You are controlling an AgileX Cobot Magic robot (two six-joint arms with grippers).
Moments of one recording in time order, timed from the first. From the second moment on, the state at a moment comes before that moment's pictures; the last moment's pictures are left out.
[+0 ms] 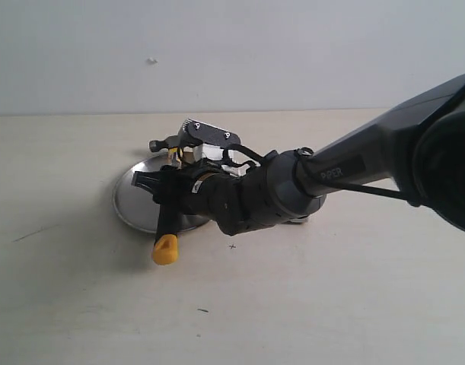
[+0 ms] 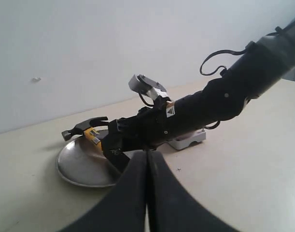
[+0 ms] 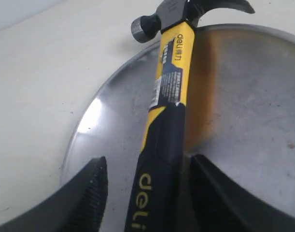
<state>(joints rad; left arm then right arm) -0.55 0.01 0.00 -0.63 0.15 0.65 0.62 2.28 -1.32 0.42 -0.32 0.33</state>
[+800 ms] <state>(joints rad) -0.55 0.01 0.00 -0.63 0.15 0.65 0.63 1.85 -1.24 0.42 -0.10 -0.01</state>
